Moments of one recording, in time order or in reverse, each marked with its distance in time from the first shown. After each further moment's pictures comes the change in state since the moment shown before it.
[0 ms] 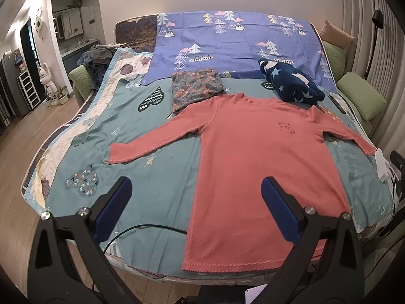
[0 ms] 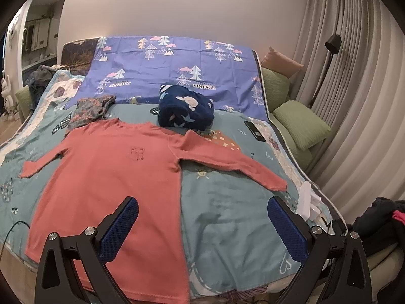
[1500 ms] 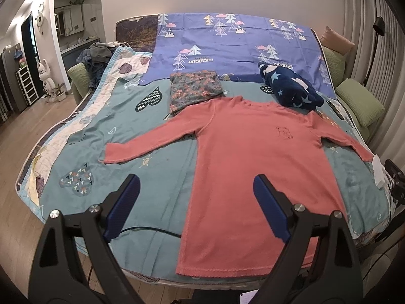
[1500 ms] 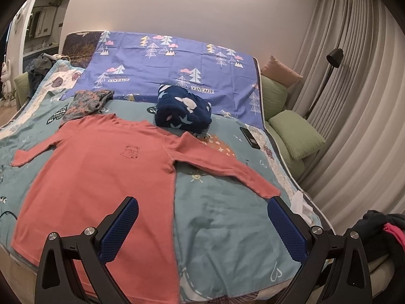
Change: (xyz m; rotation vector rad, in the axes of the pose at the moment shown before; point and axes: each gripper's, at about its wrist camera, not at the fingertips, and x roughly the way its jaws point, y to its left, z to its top) left arm 0.005 -0.002 0.003 -0.024 -0.013 -0.017; right arm 0.007 0.013 -0.002 -0.074 -0.020 -0.056
